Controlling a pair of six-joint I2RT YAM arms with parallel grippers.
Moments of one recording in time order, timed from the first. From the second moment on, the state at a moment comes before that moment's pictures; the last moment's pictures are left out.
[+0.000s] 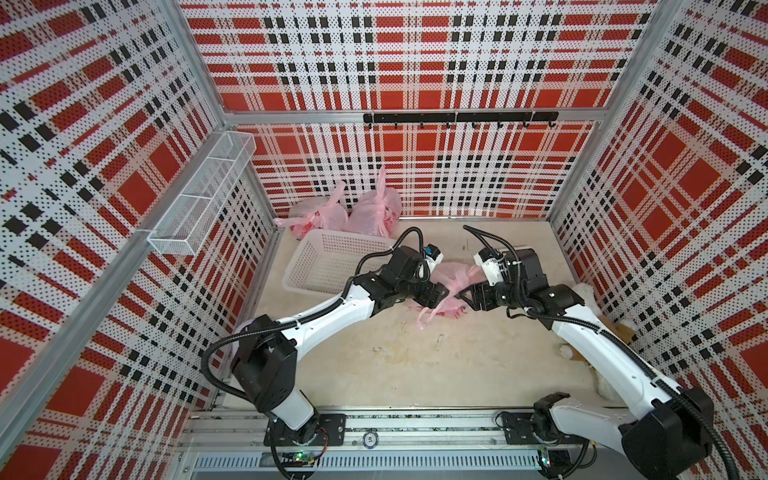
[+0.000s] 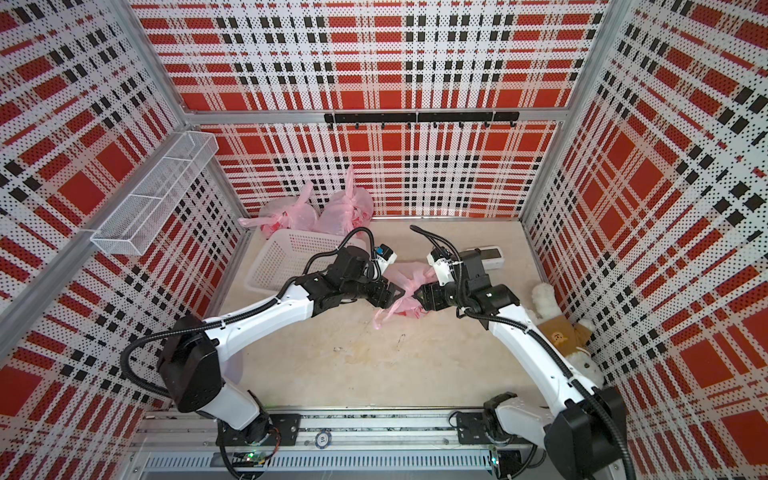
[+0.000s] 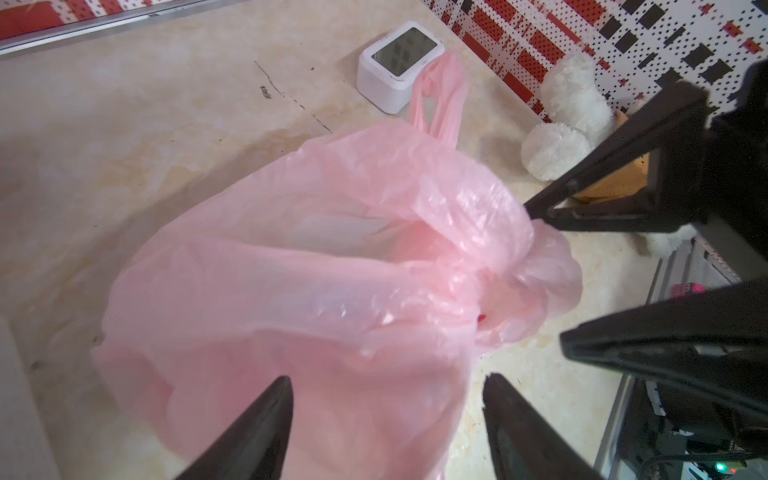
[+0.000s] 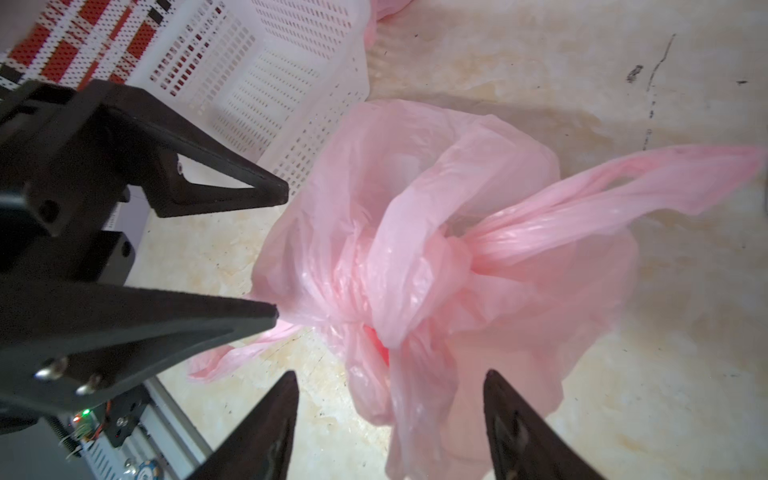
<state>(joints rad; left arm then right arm) -0.77 1.62 1.26 -0.28 0.23 -0.15 0.38 1.18 0.98 -0.58 -0.30 0.13</state>
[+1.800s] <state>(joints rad) -0.83 1.18 0.86 -0.22 0.08 -0.22 0.36 1.41 0.91 -0.16 -0.23 0.21</state>
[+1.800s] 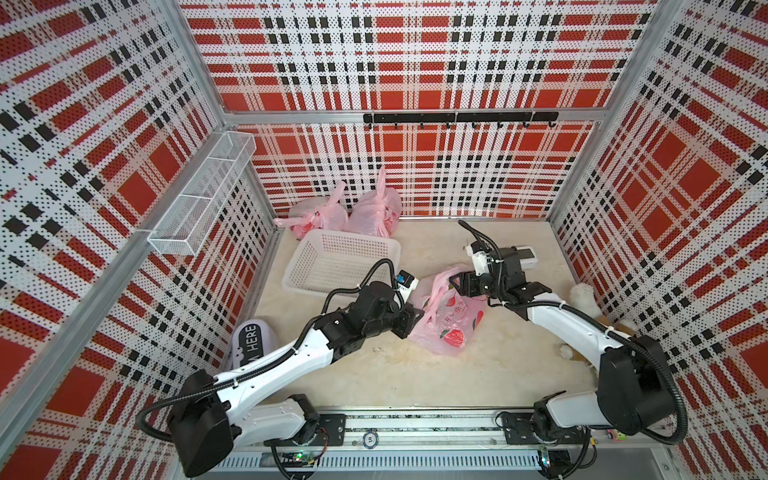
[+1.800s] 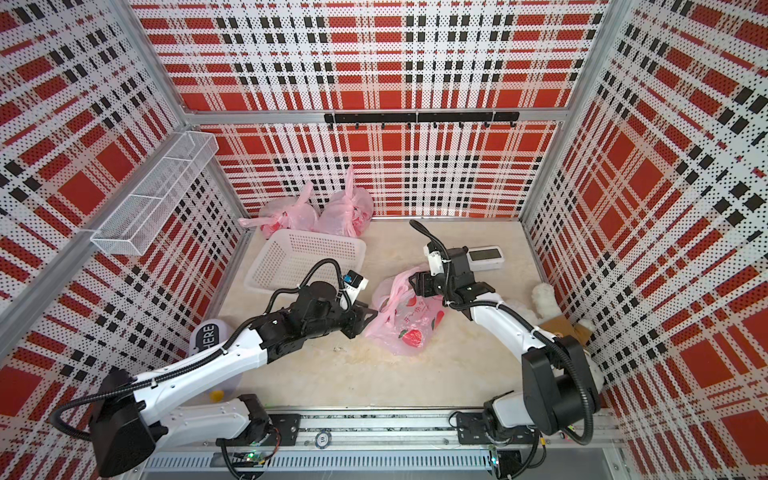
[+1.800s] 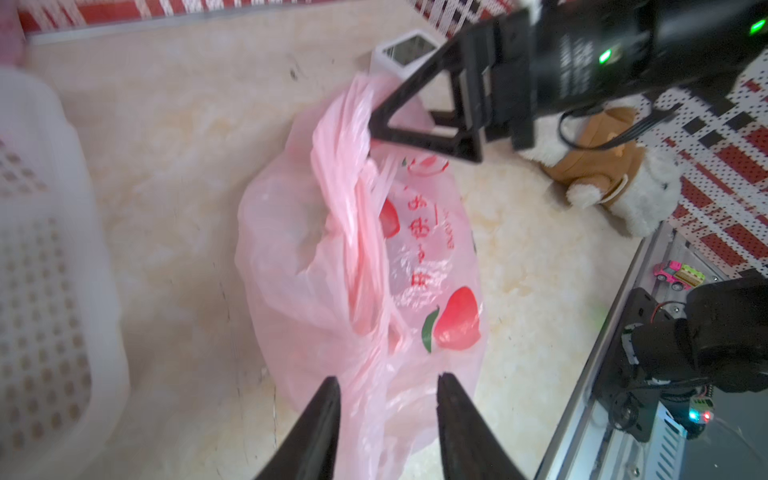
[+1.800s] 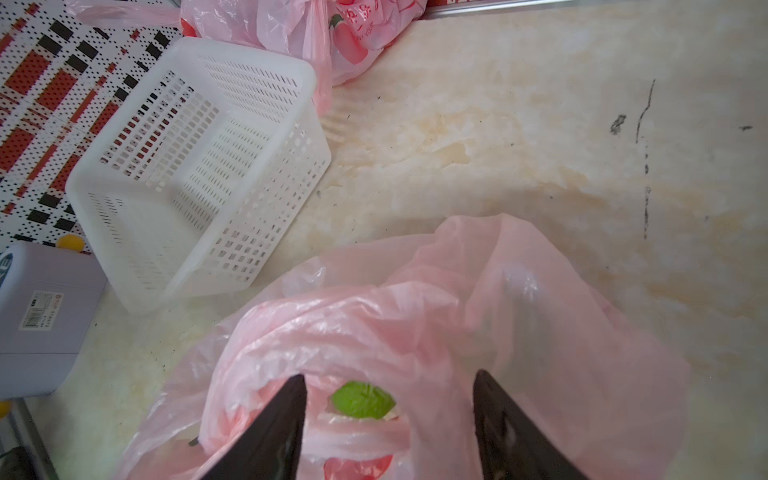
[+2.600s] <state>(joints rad) -0.83 1.54 1.04 -0.28 0.05 -0.26 0.39 1.54 1.03 -0.25 -0.17 0.01</state>
